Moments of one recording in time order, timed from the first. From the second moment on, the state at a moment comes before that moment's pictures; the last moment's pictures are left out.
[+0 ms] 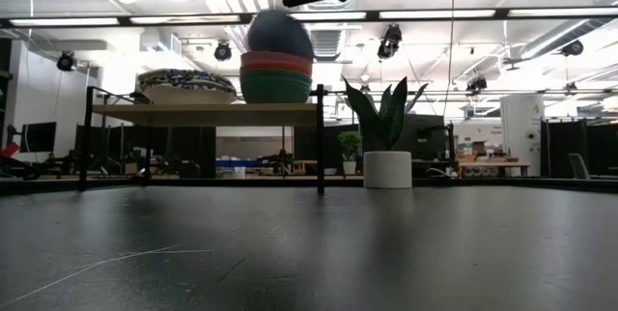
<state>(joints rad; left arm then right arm) 0.07 0.64 0.70 -0.04 -0.09 -0.01 -0.24 1.74 1.74 -0.32 0.28 -0.20</state>
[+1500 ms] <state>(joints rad) 0.07 0.63 0.70 -0.04 -0.10 -0.01 -0.30 1.97 1.73 0.22 0.18 -0.15</state>
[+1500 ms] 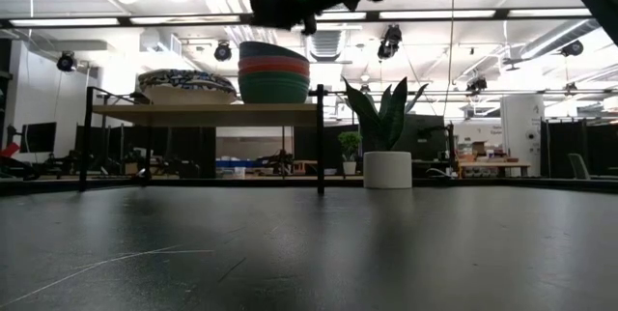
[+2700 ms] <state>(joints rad) 0.58 1.13 1.07 0.01 0.02 0.30 -0.15 1.55 1.43 -0.02 0.16 -0.09</state>
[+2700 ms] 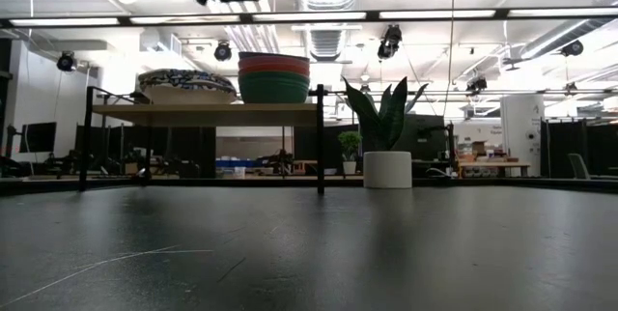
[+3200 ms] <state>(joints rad) 0.83 1.45 1.23 -0.03 0.18 0.27 -0.13 1.49 1.23 0.16 0.16 -0.04</state>
